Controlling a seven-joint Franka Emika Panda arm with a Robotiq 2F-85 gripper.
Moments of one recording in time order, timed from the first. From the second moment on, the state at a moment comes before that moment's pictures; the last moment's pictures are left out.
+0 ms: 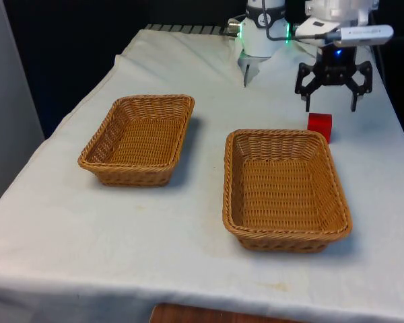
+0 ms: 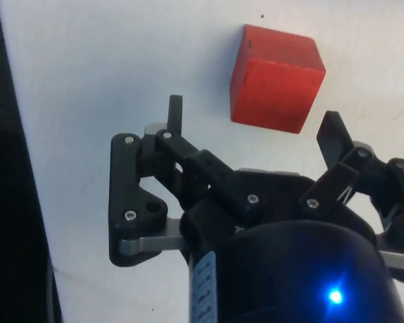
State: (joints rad) arm 0.36 0.26 -0.06 -2.35 0.14 2.63 0.19
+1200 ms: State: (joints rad) arm 0.35 0.32 -0.09 -2.35 0.14 2.65 0.19
